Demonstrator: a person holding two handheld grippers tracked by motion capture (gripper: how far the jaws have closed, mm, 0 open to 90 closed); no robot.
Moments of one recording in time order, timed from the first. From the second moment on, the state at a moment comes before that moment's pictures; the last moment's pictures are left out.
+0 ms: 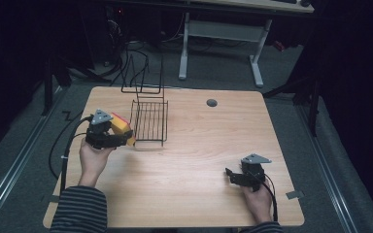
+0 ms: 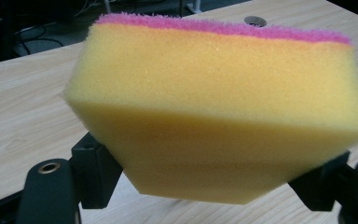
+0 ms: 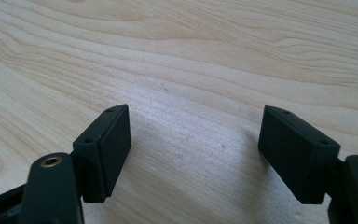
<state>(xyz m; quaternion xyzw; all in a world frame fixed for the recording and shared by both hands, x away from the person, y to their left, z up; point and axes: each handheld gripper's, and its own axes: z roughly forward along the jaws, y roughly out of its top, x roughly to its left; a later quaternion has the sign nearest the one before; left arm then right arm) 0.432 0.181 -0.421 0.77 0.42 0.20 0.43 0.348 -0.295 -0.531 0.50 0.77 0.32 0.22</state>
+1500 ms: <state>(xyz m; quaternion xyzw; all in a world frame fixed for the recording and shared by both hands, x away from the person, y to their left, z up) 0.487 0.114 -0.439 0.78 0.43 0.21 0.40 0.348 -0.296 -0.531 0.50 0.77 0.32 0.22</state>
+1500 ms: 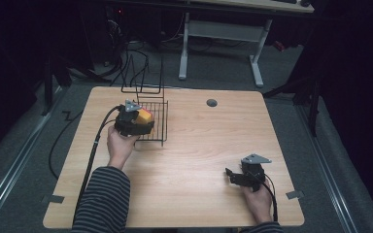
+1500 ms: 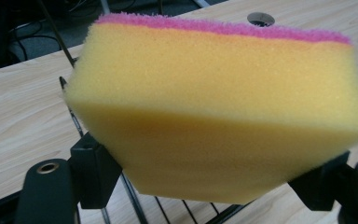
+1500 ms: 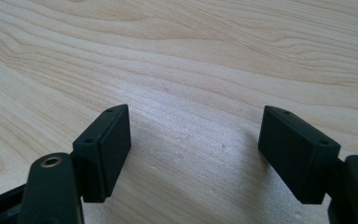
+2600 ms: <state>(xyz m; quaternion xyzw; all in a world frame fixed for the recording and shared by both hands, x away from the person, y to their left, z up) 0.506 0.101 -0.462 0.78 0.46 0.21 0.37 0.348 -0.296 -0.531 0.50 0.77 0.32 0.22</state>
